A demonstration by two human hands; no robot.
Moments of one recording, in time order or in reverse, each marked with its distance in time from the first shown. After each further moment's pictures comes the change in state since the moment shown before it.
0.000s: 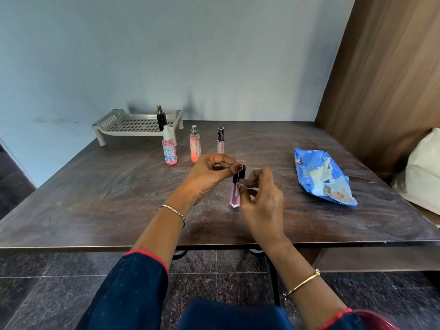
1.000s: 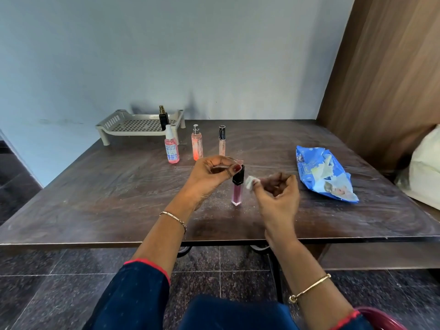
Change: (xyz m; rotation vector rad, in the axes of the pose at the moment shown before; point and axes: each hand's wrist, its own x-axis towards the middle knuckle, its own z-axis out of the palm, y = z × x) left_hand -0.016 0.002 0.005 0.016 0.073 0.014; right_hand 0.001 -0.003 -0.010 0.516 0.202 0.551
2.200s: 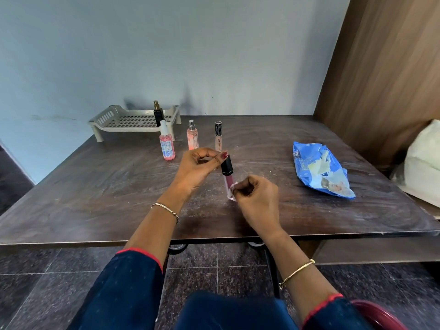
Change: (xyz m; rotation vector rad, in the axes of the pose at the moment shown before) left_hand 0.008 0.000 -0.010 0.105 0.145 0.008; right_hand 0.004 0.013 0.008 -0.642 -0.293 -0.174
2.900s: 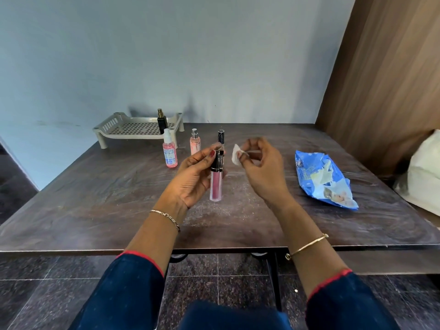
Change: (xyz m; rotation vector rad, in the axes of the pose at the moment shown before) left_hand 0.012 -0.003 -0.010 -0.758 -0.130 -0.234; right_hand 0.058 -0.041 -0.020 0.297 -0.026 -0.124
